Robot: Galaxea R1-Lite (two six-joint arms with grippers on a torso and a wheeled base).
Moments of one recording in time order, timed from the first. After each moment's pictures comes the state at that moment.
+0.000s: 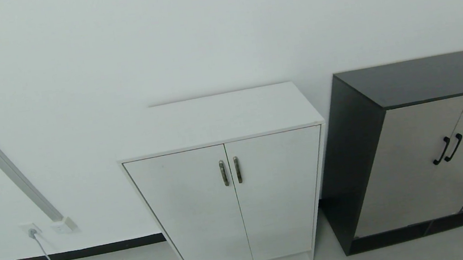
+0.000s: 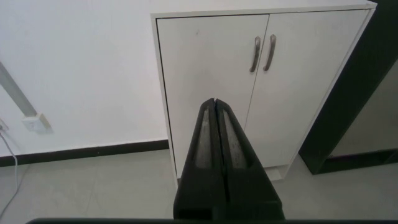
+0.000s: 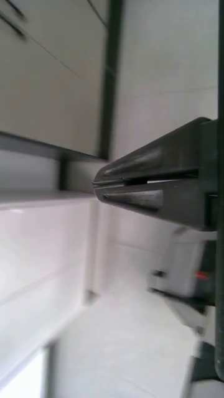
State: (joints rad) left arm 0.00 0.00 0.00 0.00 -0.03 0.01; right arm 0.07 0.28 0.00 0.01 0.08 -0.03
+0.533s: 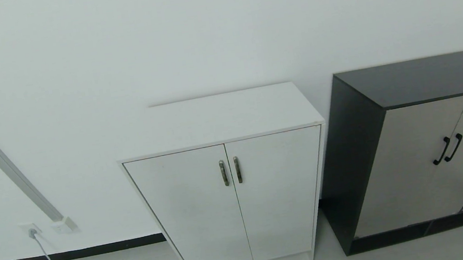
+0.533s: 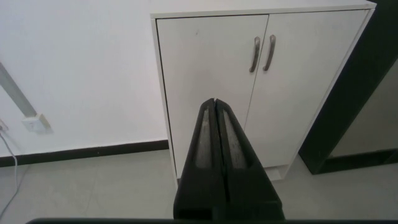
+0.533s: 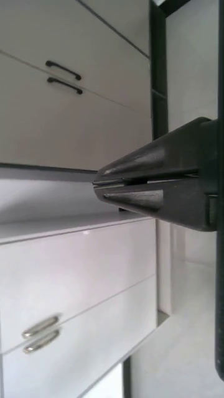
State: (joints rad) left arm 0.00 0.00 0.00 0.00 -0.03 0.01; right arm 0.01 0.02 0.00 0.00 0.06 0.02
